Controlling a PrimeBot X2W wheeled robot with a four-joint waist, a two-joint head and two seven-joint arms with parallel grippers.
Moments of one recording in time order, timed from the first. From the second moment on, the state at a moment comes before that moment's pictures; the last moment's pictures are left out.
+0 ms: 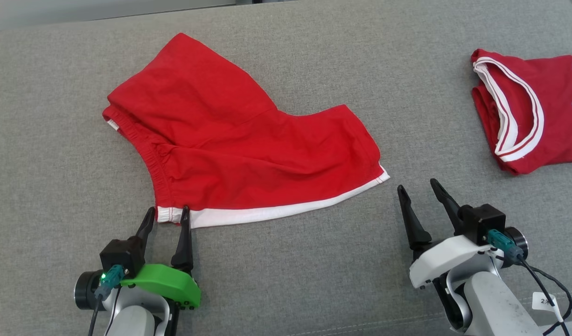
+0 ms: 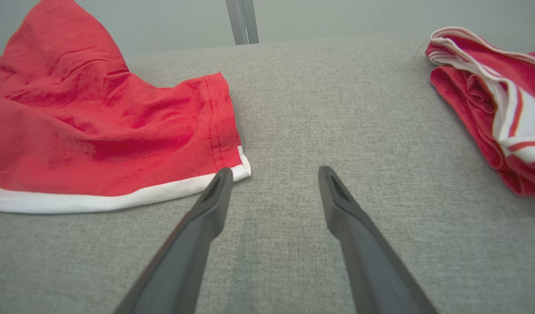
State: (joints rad) left arm -0.21 0.05 -0.12 0.47 -0.24 -0.07 -0.26; right arm -0.25 -0.07 0.13 0.42 0.17 0.13 -0.26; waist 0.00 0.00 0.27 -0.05
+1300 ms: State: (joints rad) left arm -0.23 0.05 -0.10 0.44 -0.23 -0.08 -0.26; right arm -0.36 -0.14 0.30 0.55 0.29 0.13 -0.26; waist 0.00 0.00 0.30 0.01
